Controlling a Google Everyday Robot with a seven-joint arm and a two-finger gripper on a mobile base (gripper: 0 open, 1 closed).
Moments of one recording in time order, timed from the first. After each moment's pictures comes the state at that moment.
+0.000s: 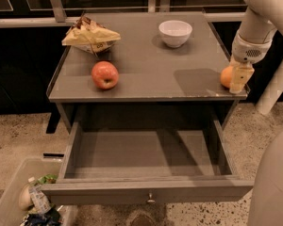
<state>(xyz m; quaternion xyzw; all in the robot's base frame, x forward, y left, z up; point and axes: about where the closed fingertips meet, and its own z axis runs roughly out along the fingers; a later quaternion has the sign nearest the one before) 0.623 -0.311 0.841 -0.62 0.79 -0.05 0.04</state>
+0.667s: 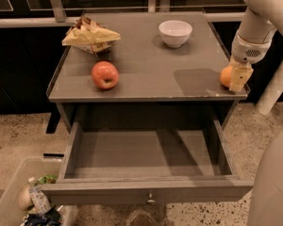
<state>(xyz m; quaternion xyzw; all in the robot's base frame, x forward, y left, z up) 0.623 -0.311 0.841 -0.62 0.79 -0.05 0.04</state>
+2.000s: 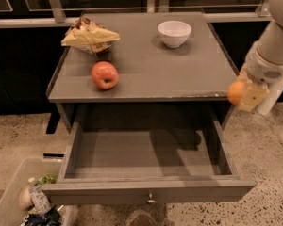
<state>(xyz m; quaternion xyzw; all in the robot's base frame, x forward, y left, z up) 0.544 -0.294 0.854 -0.63 0.77 -0.06 0.09</state>
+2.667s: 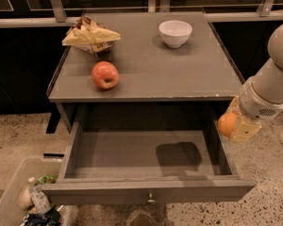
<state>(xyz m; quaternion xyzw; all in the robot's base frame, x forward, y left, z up) 0.476 -0.268 0.798 -0.64 0.76 0.00 0.11</state>
